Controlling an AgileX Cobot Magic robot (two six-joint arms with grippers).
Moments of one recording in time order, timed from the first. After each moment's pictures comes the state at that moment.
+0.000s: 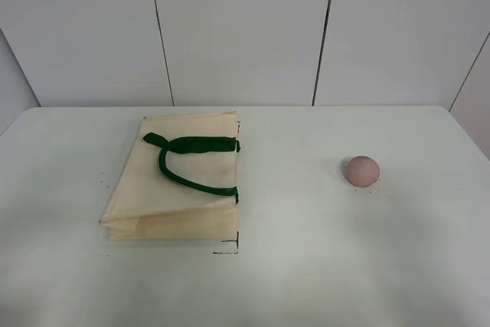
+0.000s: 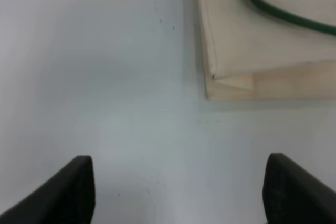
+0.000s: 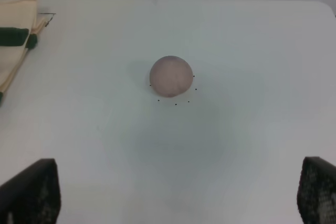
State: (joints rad) left arm -0.01 0.28 -0.62 0.02 1.05 -0.01; right arm 0.05 -0.01 -0.49 0.07 1.03 -0.06
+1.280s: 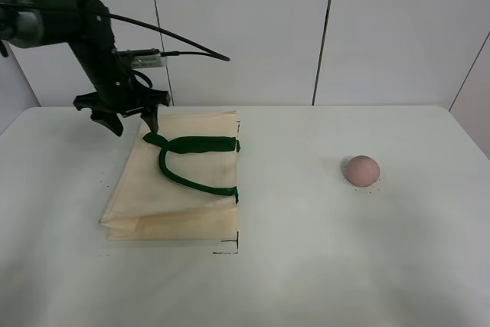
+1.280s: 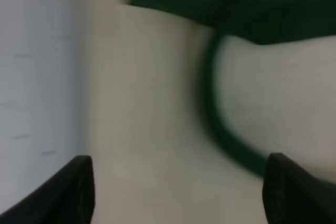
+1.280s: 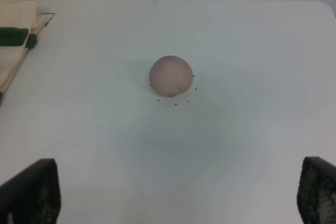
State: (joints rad) left arm -0.23 2.08 -1.69 0.01 0.96 -0.23; right arm 0.05 -0.01 -0.49 0.07 1.03 -0.06
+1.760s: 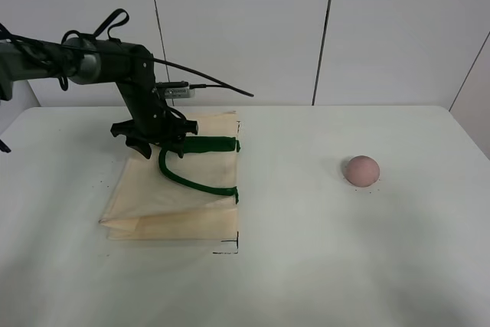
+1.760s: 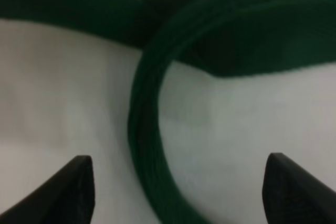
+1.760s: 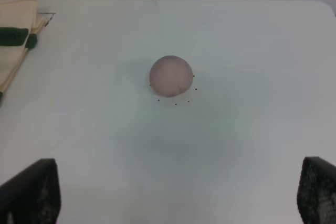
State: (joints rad) left arm -0.30 2.25 -1.69 0.05 0.81 -0.32; right arm 0.05 -0.01 -0.49 0.07 1.03 -0.06
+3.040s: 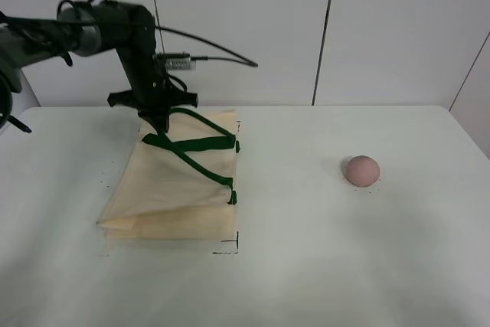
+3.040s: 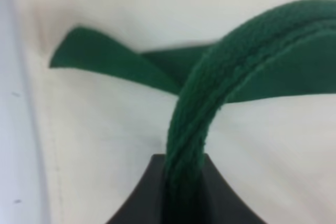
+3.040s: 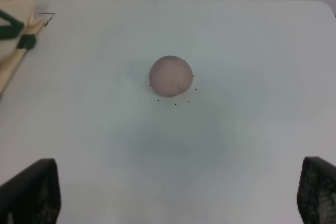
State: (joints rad) left arm -0.31 2.24 -2.02 0.08 1.11 -0.30; right arm 0.05 -0.01 -0.49 0.07 1.03 -0.06
